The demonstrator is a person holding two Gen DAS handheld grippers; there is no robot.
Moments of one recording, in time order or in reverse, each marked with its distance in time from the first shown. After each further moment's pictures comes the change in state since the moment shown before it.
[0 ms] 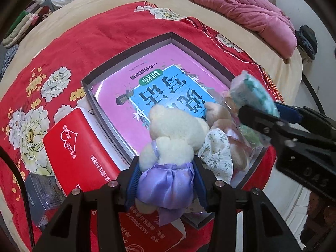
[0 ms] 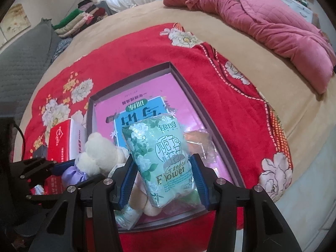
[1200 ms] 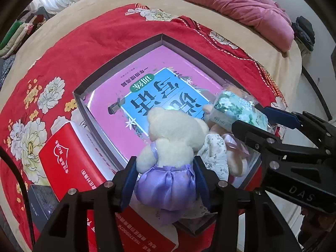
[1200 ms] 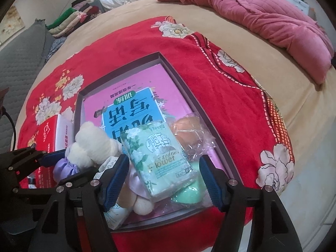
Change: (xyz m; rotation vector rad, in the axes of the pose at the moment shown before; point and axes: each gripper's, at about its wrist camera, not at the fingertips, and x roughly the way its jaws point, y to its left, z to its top) left arm 0.006 -0.015 0.009 0.057 -0.006 0.022; right arm 0.011 -0.017 -0.011 0.040 0.011 -0.021
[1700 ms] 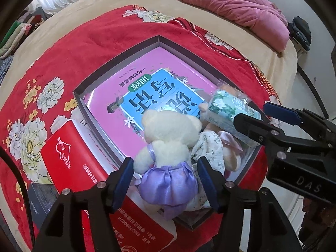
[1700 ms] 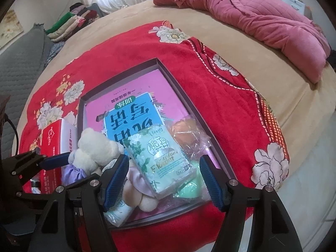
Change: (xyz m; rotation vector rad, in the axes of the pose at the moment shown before) left arm -0.010 0.001 -0.004 0.010 -0.001 -0.029; right arm -0.016 0.000 0.000 0.024 -0.024 0.000
